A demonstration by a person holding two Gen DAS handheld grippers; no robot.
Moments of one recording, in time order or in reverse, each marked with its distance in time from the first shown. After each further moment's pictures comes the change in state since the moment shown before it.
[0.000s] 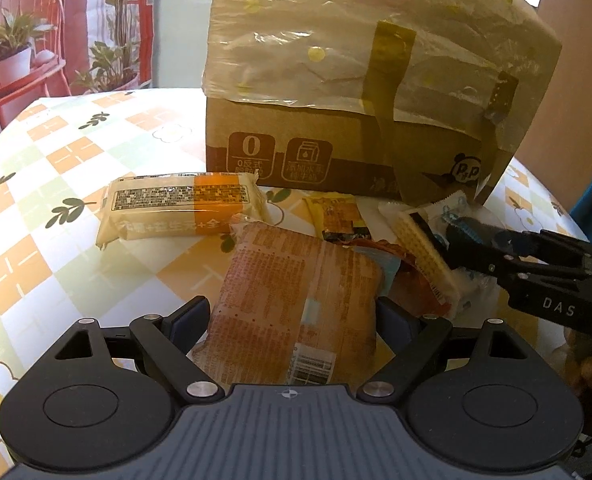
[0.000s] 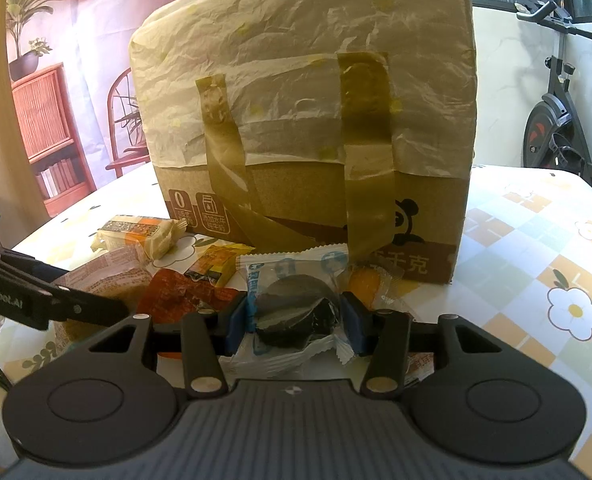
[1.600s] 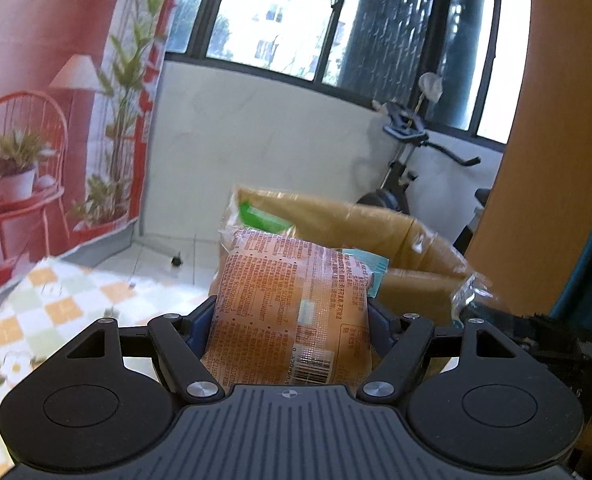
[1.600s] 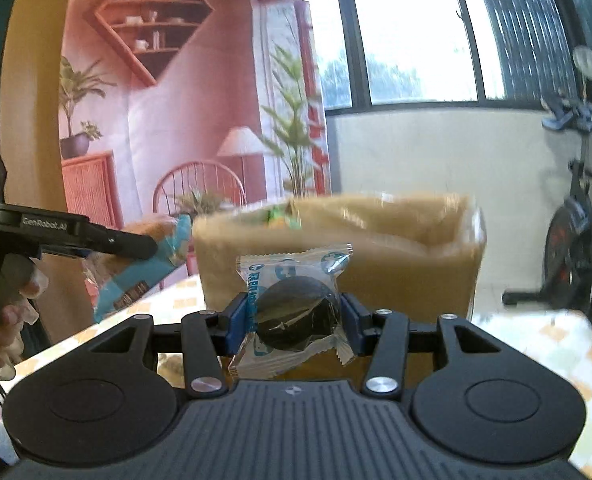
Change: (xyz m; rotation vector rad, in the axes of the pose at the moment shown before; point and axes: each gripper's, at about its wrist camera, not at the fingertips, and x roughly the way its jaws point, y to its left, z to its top) left arm -0.108 -0.001 0.118 -0.025 -0.419 -0.078; right arm -0.084 0.015 0.109 -0.087 -0.287 0.097
